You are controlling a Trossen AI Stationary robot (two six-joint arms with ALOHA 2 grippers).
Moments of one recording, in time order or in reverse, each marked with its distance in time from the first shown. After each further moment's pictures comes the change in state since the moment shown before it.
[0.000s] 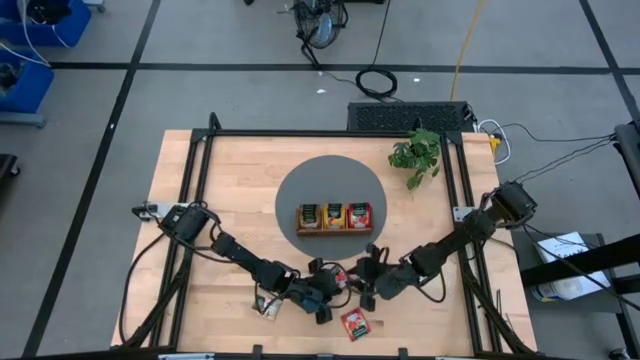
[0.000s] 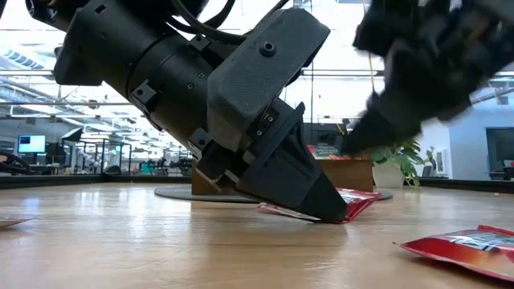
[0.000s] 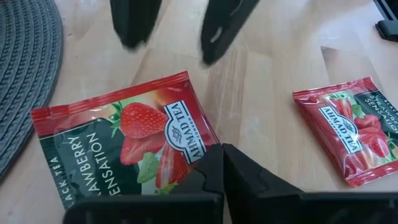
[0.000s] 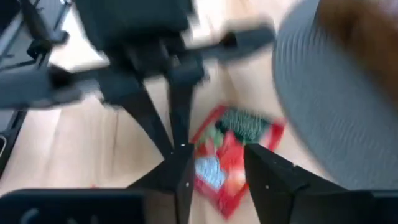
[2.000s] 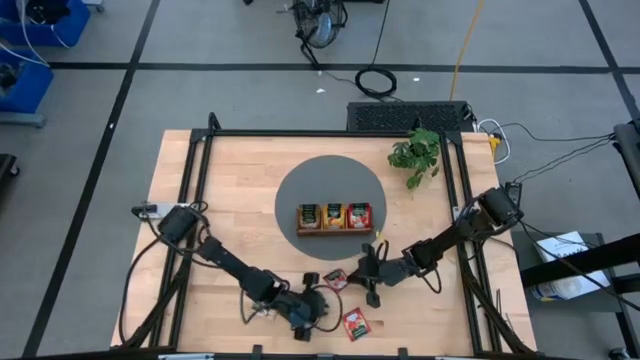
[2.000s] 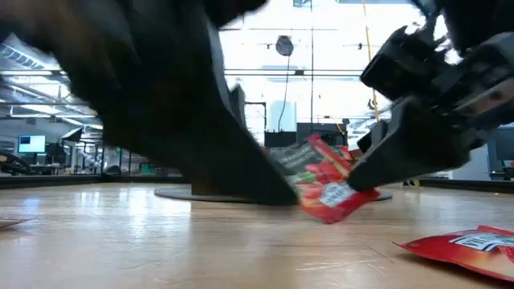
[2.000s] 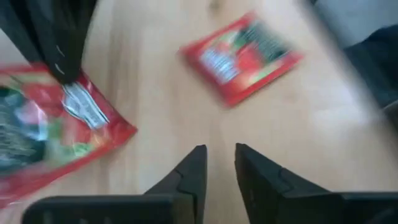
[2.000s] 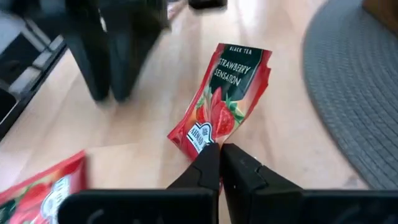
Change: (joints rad) left arm -0.087 -0.132 -0.016 0.015 0.043 0.300; right arm -0.051 0.128 -0.183 0.484 -0.154 -0.189
